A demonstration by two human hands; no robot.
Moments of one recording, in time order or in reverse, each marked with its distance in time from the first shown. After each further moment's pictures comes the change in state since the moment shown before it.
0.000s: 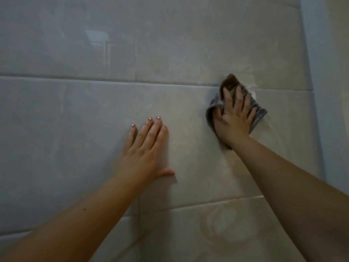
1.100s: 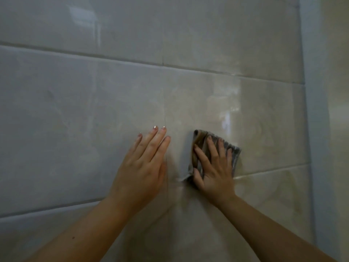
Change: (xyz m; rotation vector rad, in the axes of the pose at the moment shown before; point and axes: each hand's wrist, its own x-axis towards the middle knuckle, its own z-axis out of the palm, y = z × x) left_hand -0.092 -0.033 -0.003 -0.285 0.248 0.071; right_hand -0.197 -0.007 0.053 -0.112 0.114 -0.483
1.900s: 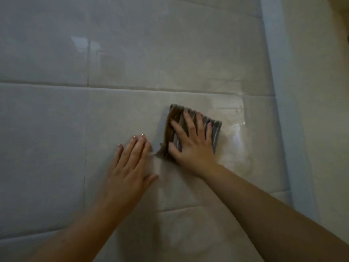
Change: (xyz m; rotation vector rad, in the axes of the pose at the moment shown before) left_hand 0.095 0.099 0.077 0.259 -0.161 -0.130; right_hand 0.112 0.135 -0.012 0.076 -0.106 -0.031
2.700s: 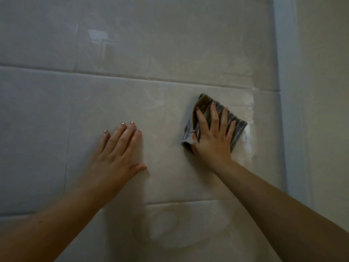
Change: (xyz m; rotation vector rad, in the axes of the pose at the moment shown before) left_hand 0.009 0.003 0.005 0.104 -0.062 -0.014; right_hand -0.009 0.072 0.002 -0.043 0.035 0.148
